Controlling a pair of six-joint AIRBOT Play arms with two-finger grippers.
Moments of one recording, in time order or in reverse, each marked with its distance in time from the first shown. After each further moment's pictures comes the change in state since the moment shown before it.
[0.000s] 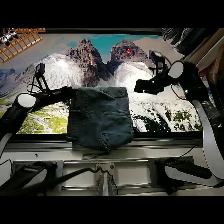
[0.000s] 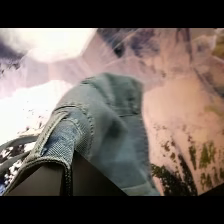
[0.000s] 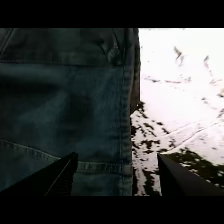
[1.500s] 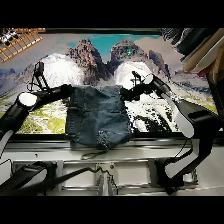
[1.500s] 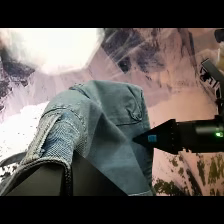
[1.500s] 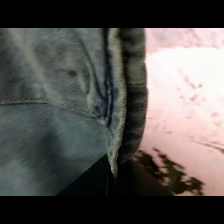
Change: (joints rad) left arm 0.003 -0.039 0.014 -0.008 0.057 0.023; right arm 0.076 -0.427 0.084 0.275 -0.182 -0.126
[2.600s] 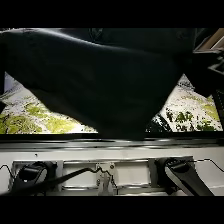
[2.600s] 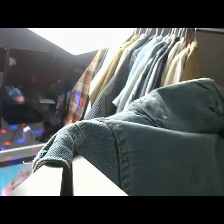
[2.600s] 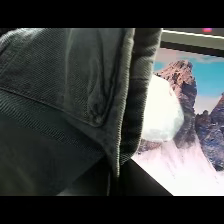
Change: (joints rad) left arm 0.000 0.688 0.232 -0.001 -0.004 0.241; right arm 0.010 1.059 0.188 -0.202 0.171 0.002
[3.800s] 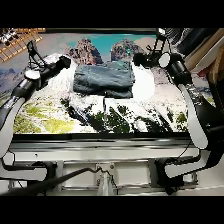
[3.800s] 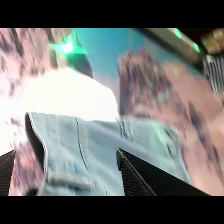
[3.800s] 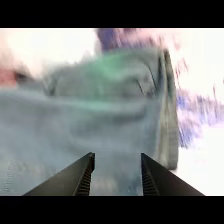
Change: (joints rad) left arm 0.105 -1.143 0.155 -0.295 0.199 0.059; right arm -0.063 -0.908 0.028 -0.201 -0.414 0.182
